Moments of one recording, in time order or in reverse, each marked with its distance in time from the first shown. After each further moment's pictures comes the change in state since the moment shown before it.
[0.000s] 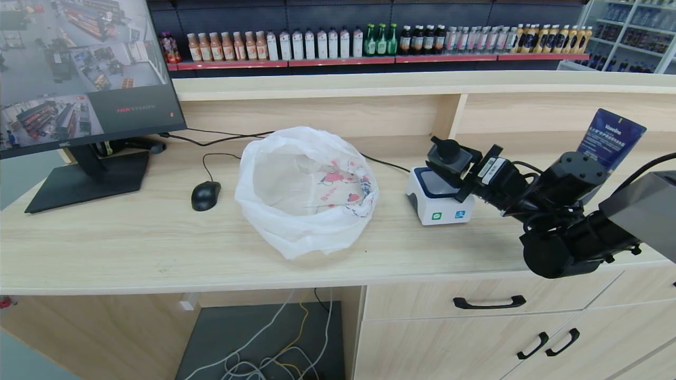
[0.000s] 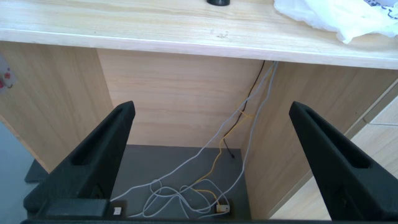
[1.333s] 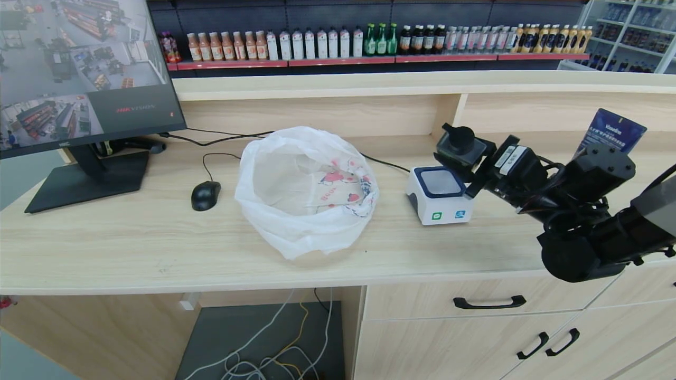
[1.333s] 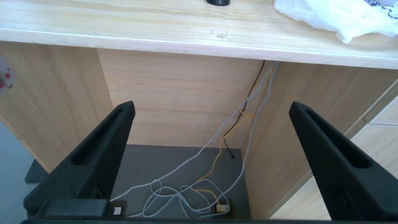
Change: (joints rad) left arm 0.000 0.000 0.000 0.000 0.000 0.000; right arm 0.014 -0.122 0.104 0.003 -0.028 0.033
